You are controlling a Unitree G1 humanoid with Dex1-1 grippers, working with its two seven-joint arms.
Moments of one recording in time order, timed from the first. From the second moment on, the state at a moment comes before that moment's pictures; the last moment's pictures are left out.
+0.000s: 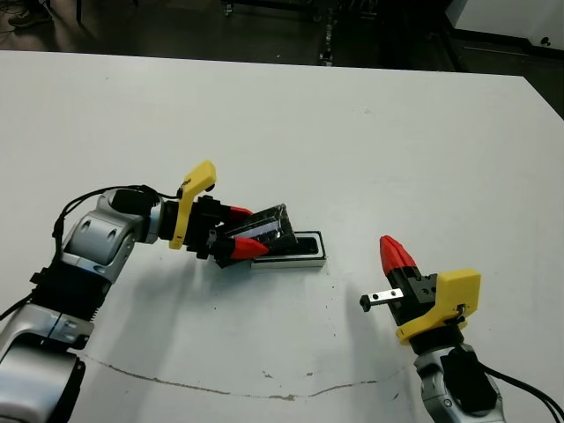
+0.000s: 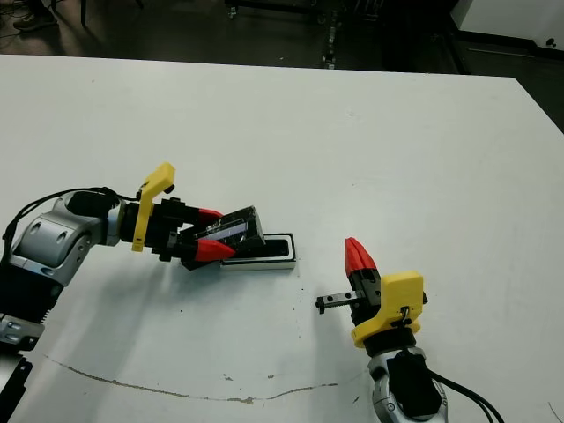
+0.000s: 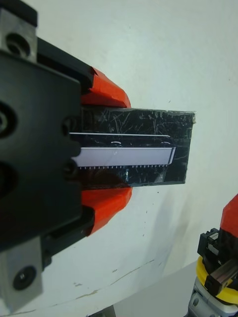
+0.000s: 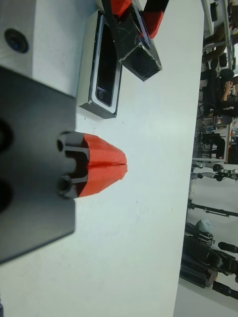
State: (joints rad) left arm -0.58 0.53 -0.26 0.27 -0.32 0.45 -1.27; right arm 0.36 -0.12 0.14 -0.58 0.06 0.21 0.09
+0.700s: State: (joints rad) left arm -0.56 0.49 -0.26 0.28 -0.31 0.42 -1.26; right arm 0.36 -0.12 0.14 -0.58 0.06 0.21 0.09
